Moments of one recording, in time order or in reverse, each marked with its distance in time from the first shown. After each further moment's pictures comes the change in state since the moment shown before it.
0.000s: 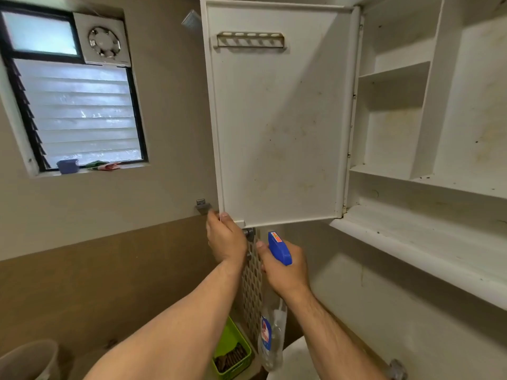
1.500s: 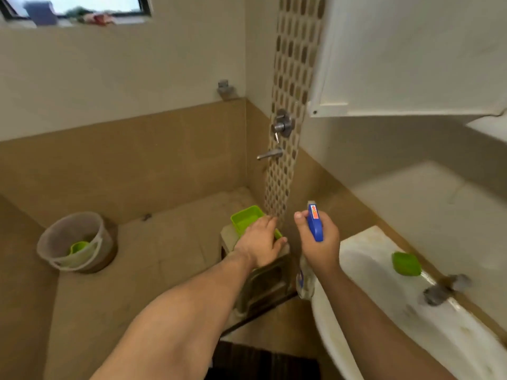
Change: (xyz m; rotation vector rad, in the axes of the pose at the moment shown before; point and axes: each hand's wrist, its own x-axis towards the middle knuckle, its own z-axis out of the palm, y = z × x) left_hand -0.041 -0.269 -0.077 0.667 -1.067 0.227; right_hand -0.056 0.165 0.117 -0.072 0.084 0.183
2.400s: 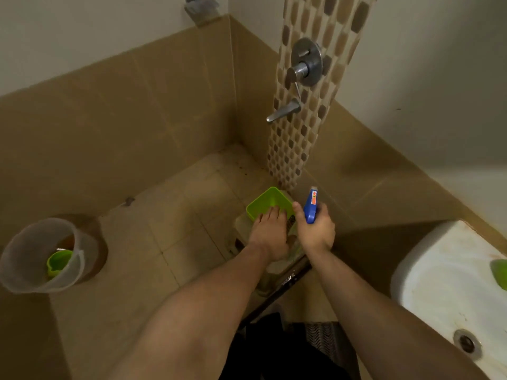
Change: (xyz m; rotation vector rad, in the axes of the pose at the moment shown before) left_hand 0.170 -0.217 0.048 0.047 -0.367 0.020; right_hand 0.150 0.147 0.240 -0.457 0.158 0.476
